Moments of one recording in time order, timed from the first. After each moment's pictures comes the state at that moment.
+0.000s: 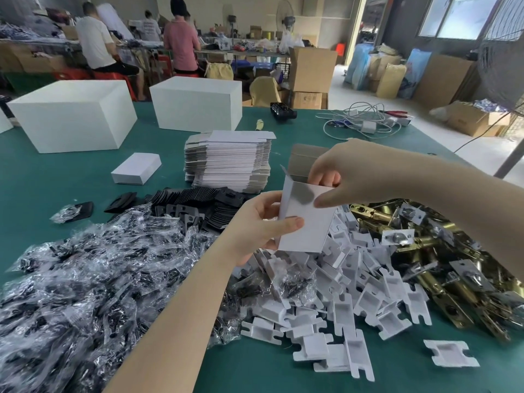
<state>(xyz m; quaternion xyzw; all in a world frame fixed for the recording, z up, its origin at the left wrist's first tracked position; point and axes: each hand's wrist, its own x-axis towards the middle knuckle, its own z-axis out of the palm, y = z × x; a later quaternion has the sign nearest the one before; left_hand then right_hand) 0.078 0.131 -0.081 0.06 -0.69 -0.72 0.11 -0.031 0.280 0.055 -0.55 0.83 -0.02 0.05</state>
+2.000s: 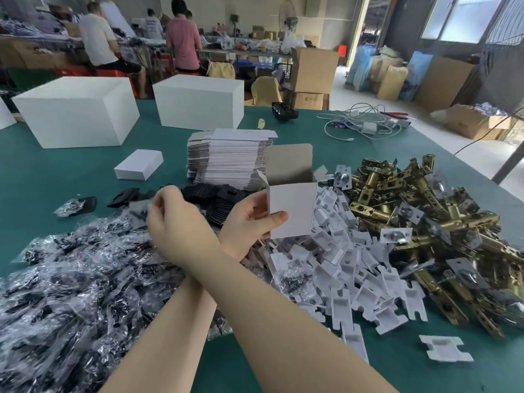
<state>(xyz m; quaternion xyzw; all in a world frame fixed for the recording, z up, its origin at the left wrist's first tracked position) 0.071 0.121 -0.113 0.05 -0.63 -0.74 0.21 0.117 0.124 -0.063 -0.49 0.73 -0.45 0.15</state>
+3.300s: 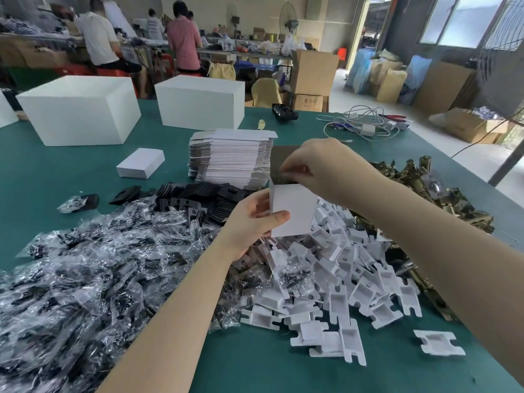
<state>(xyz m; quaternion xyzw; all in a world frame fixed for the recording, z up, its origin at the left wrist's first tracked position) 0.073 0.122 -0.106 0.05 -0.66 -0.73 0.18 -0.009 0.255 0.034 -0.56 0.82 -0.10 -0.10</state>
